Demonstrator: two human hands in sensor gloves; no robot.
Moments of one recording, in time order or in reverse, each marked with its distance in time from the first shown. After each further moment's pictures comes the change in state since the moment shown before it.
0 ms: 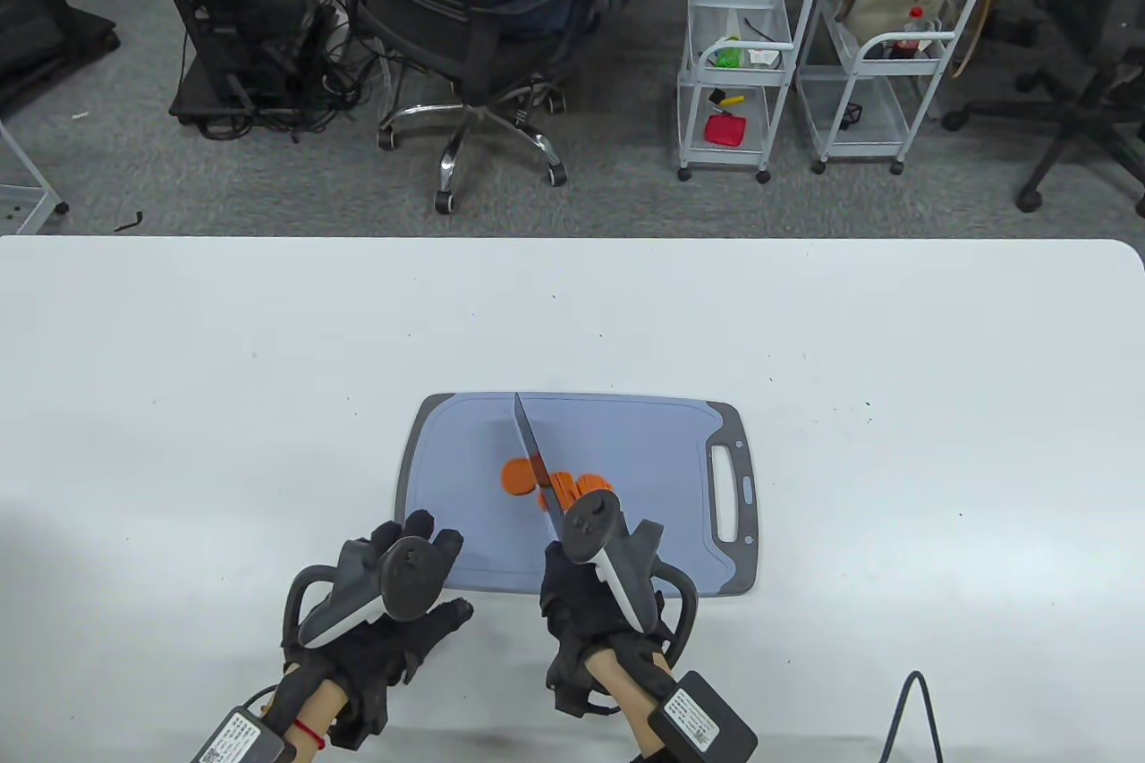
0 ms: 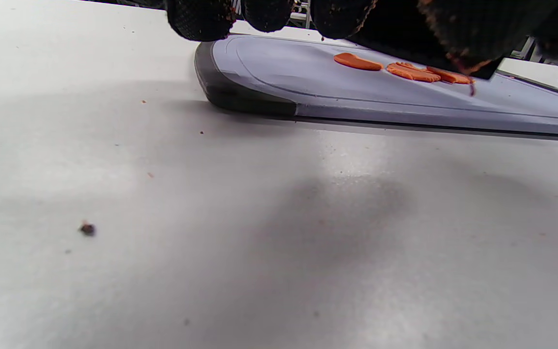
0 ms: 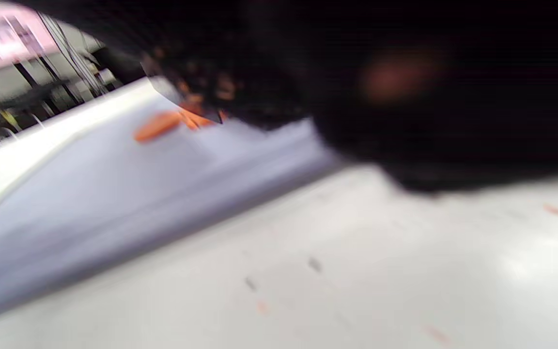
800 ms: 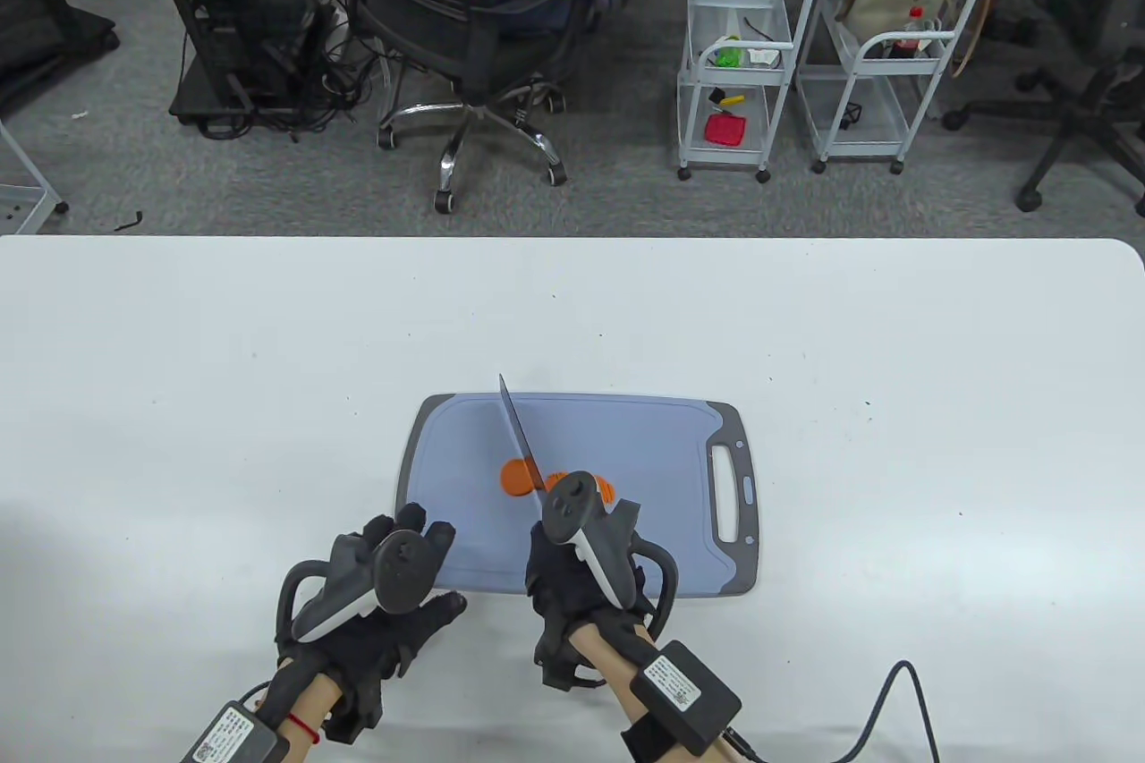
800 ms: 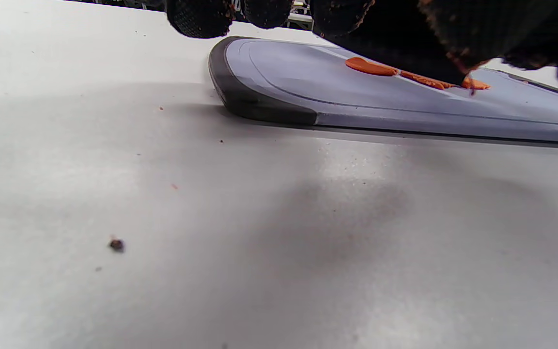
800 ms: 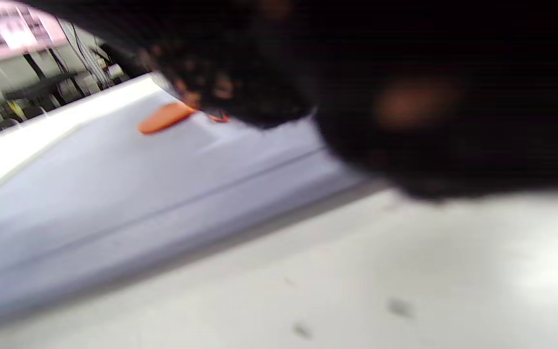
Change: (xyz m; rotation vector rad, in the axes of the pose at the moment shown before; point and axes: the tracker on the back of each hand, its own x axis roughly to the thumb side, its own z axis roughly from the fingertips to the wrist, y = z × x) left_hand -0.006 0.002 -0.001 0.011 0.015 0.012; right_hand 0.012 0.016 -0.022 0.008 -0.013 -0.009
